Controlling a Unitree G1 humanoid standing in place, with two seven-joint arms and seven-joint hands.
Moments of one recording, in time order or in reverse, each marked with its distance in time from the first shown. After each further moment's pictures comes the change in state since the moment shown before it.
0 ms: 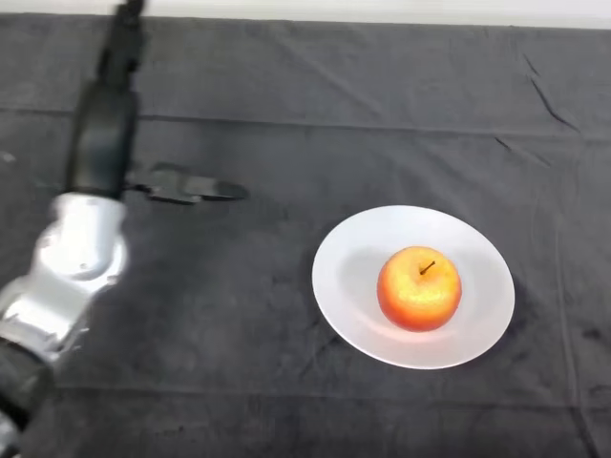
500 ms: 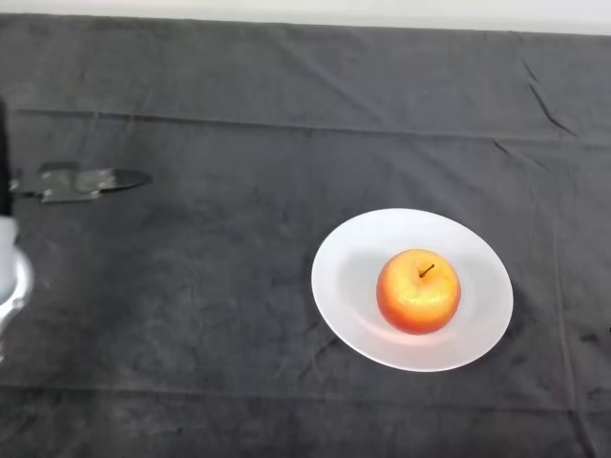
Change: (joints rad) left arm 0.193 0.080 0.235 -0.096 0.012 -0.044 0.049; right arm 0.002 0.005 0.000 0.012 0.000 0.004 -0.001
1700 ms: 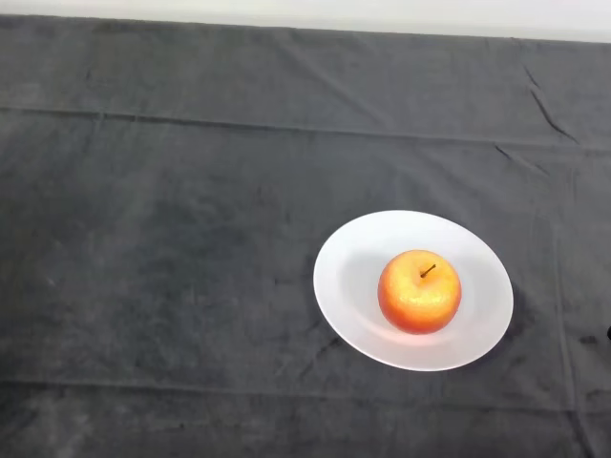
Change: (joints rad) left arm 0.110 0.069 0.326 -0.002 0.069 0.029 0.068; right arm 0.002 0.003 0.000 0.003 0.001 0.011 -0.001
